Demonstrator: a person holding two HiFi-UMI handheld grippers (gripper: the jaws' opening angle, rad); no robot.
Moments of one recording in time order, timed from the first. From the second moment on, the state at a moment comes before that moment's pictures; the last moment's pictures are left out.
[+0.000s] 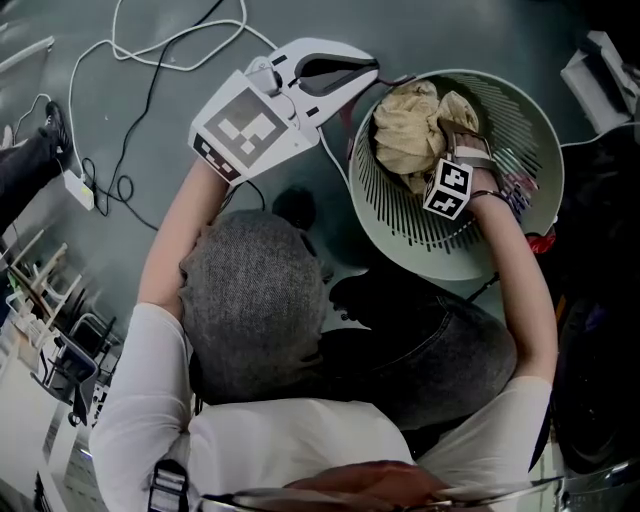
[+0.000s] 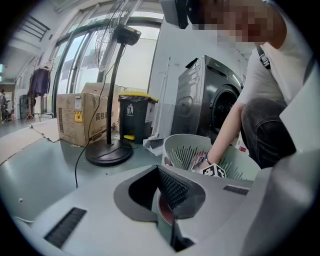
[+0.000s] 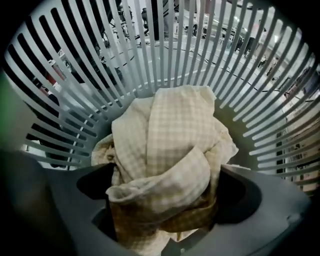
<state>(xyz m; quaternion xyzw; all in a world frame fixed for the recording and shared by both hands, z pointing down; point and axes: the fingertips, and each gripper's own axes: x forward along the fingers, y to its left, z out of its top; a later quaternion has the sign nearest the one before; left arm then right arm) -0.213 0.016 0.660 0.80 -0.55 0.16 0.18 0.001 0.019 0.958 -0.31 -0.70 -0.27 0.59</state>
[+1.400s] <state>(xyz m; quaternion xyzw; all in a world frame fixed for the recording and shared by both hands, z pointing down) -0.204 -0.002 0.647 0.80 -0.55 0.13 0.20 0.007 0.023 0.946 -0.33 -0.67 -0.24 0.62</state>
